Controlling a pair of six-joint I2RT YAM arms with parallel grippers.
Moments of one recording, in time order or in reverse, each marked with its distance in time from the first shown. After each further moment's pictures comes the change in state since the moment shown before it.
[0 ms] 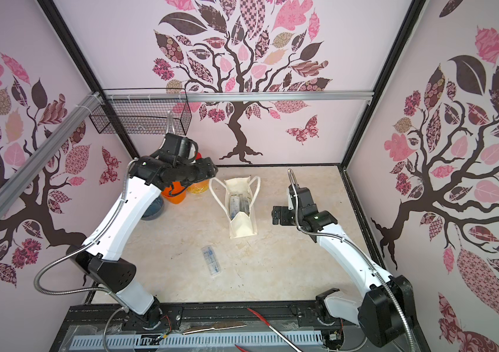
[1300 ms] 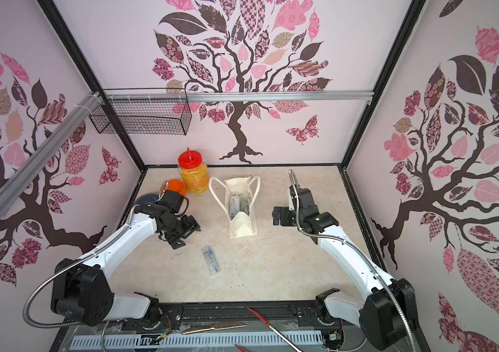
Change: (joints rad) left arm 0.094 -0.241 -0.921 0.117 0.200 -0.378; right arm 0.000 -0.021 -0.017 0.004 0.008 0.000
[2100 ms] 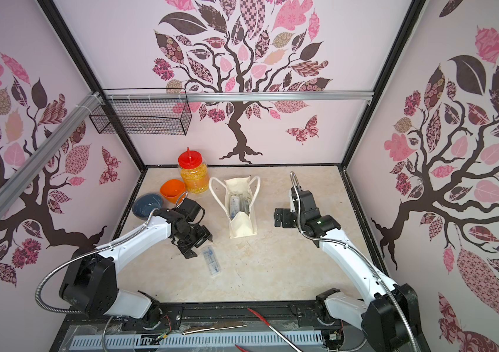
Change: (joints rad) left arm -0.145 0.091 -0.050 0.036 0.033 -0.148; right arm 0.000 -0.036 -0.032 0.003 0.024 -0.015
